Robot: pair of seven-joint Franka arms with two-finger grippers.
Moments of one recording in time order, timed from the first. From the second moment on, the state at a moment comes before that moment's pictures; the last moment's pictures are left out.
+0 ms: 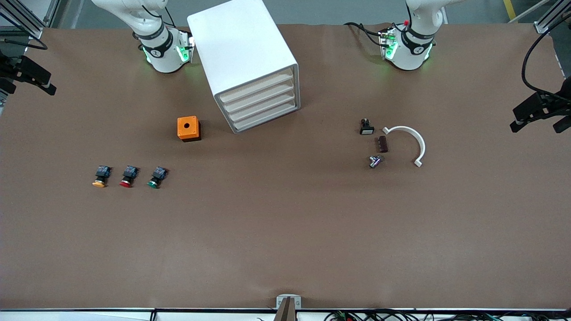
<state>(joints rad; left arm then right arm) 0.22 -0.02 -0.20 -1.59 -0.02 1.72 0.04 -0.05 -0.18 -0.03 -1.67 0.00 1.50 -0.02</state>
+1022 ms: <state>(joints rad) 0.00 -0.01 0.03 -1.59 -0.02 1.65 0.04 -0.05 -0.18 -0.03 -1.67 0.00 1.50 -0.02</state>
